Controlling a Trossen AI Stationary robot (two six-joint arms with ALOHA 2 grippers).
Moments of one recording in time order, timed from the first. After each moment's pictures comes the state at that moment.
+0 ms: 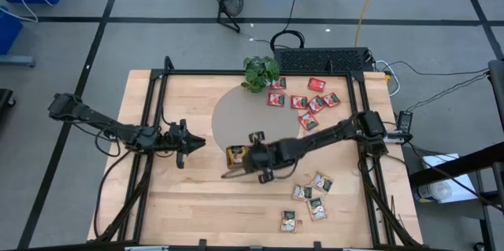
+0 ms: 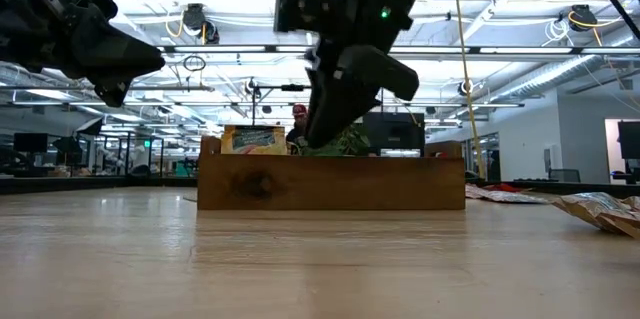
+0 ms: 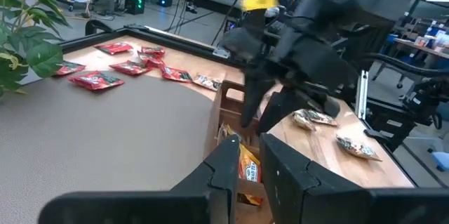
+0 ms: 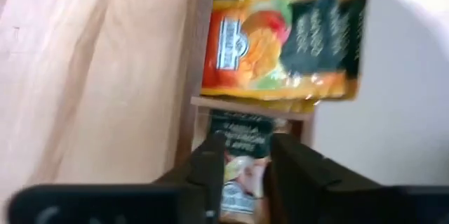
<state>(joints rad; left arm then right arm) -0.32 0.59 0.01 0.50 -0.38 -0.32 0.20 2.01 1.48 -0.58 0.31 -0.16</state>
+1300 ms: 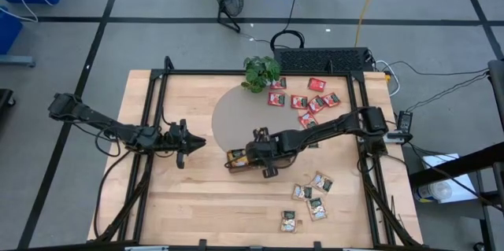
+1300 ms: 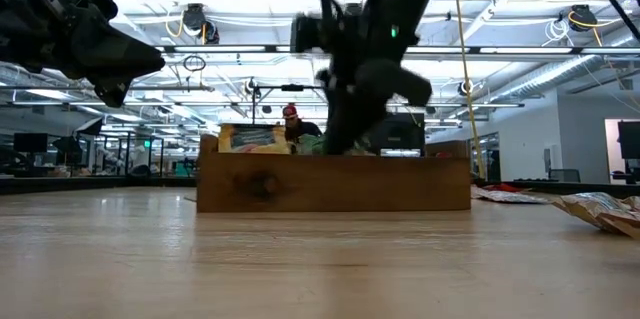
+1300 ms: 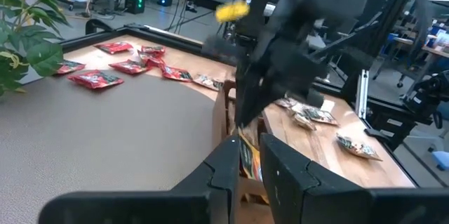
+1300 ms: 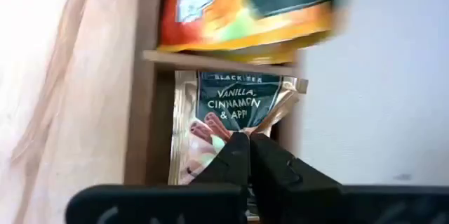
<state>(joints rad) -0.32 0.59 0.01 0.50 -0.38 -0.32 0.15 1.96 1.40 -0.56 0.21 -0.17</state>
